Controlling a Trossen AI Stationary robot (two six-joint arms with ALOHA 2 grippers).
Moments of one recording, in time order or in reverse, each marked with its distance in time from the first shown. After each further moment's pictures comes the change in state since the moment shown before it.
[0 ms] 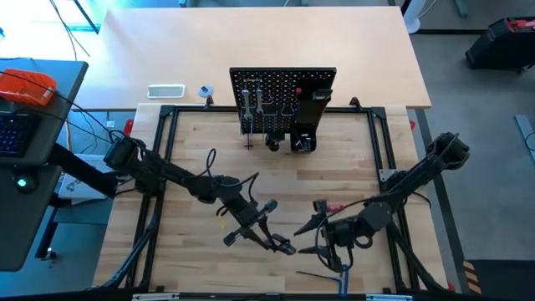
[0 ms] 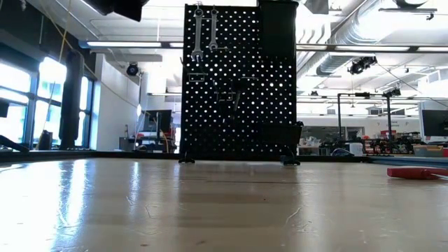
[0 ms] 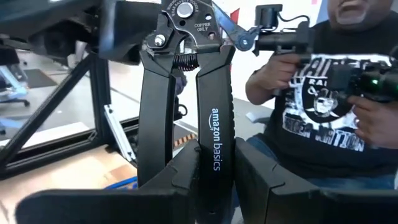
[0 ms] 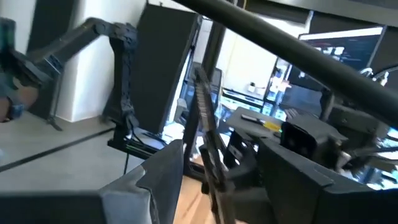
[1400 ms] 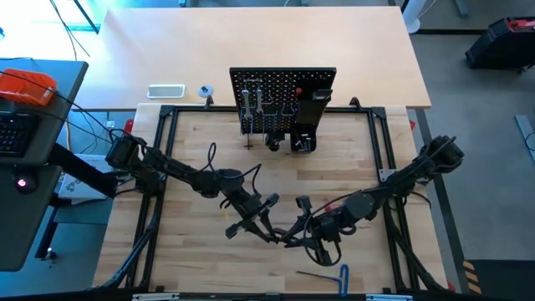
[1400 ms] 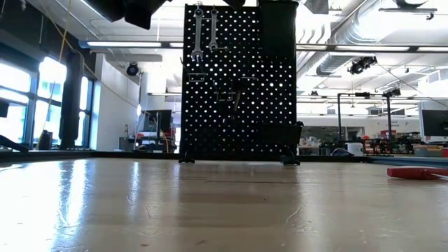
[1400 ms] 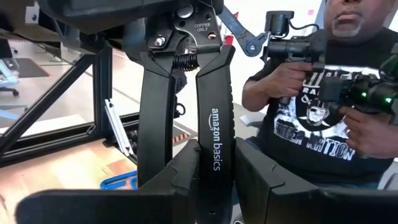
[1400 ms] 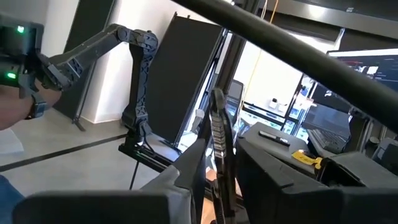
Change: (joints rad) left arm 0.066 0.005 0.000 0.009 0.076 -0.071; right arm -0.135 0.081 0.076 0.020 -0.274 -0.029
